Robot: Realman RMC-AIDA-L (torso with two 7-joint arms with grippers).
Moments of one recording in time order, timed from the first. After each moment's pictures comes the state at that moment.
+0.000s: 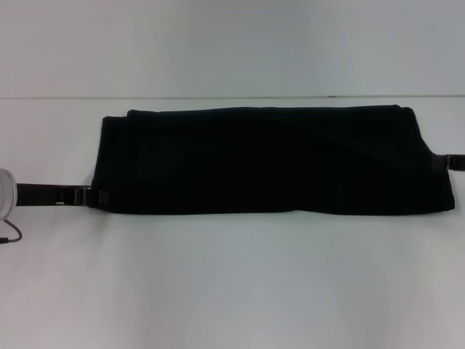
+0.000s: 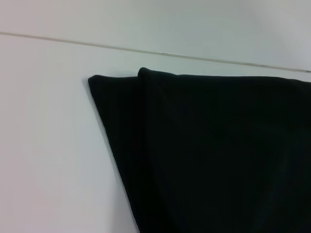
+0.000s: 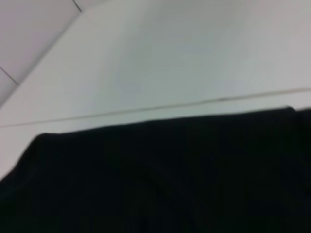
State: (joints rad) left arm -0.60 -2.09 0.58 0.83 2.49 1.20 -2.18; right arm 0.64 1.89 -0.42 -0.62 -2.37 -1.33 2.05
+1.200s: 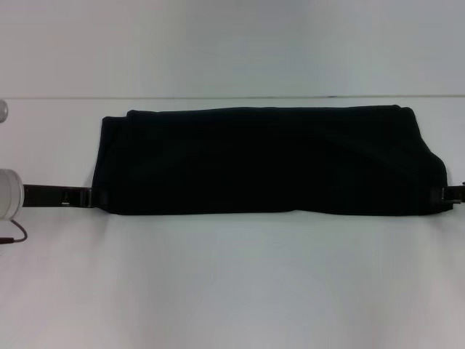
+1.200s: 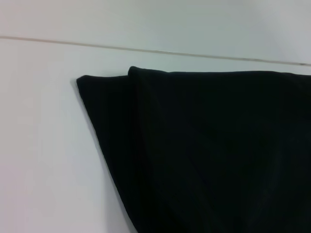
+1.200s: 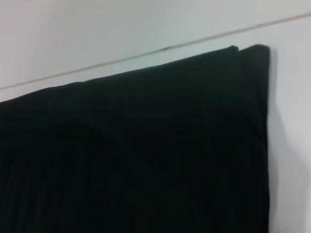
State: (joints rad) left arm -0.61 -2.09 0.59 0.80 2.49 1.19 -2.15; right arm 0.65 1.94 -0.43 -0.56 -2.49 -1.17 2.12
